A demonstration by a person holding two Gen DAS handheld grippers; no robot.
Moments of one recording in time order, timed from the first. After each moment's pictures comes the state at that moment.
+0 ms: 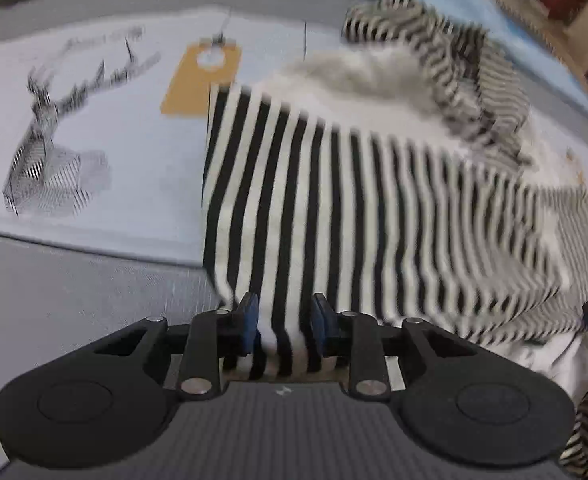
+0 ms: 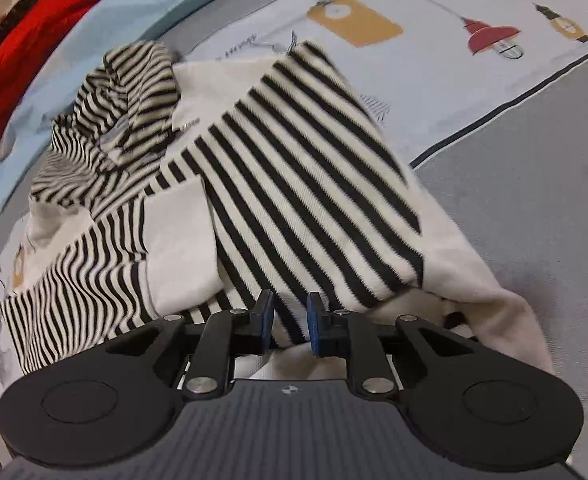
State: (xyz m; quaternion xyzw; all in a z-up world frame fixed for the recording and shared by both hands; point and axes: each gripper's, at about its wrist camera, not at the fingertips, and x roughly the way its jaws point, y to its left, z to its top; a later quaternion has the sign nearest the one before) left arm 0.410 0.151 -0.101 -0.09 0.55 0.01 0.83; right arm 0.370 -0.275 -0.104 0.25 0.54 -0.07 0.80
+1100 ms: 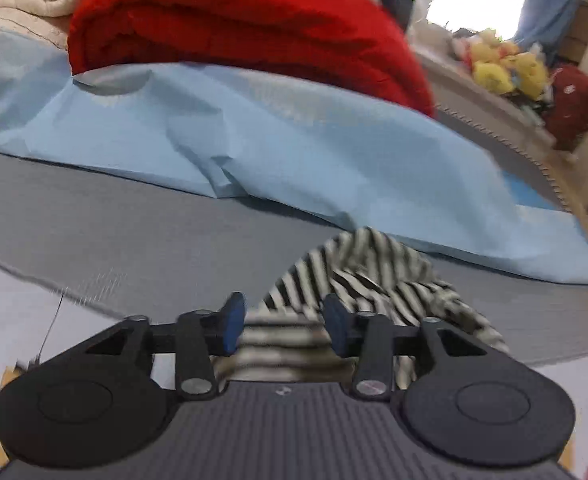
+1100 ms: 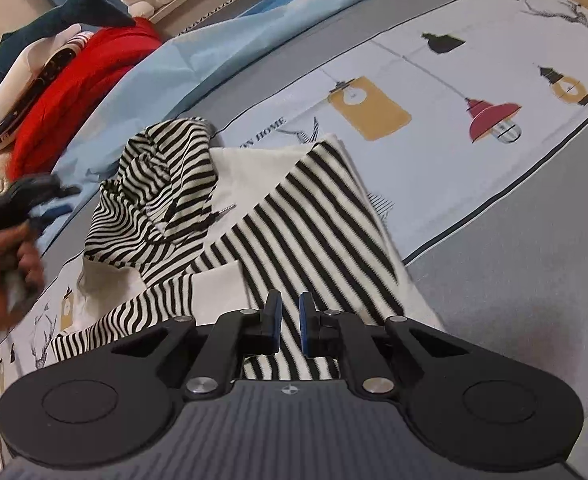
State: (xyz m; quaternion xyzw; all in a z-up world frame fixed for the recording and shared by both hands) left arm 0.730 0.068 -0.079 -0.12 0.41 0.05 0.90; right arm 0.376 -0.311 -0.053 0.28 0.48 -0.03 0.83
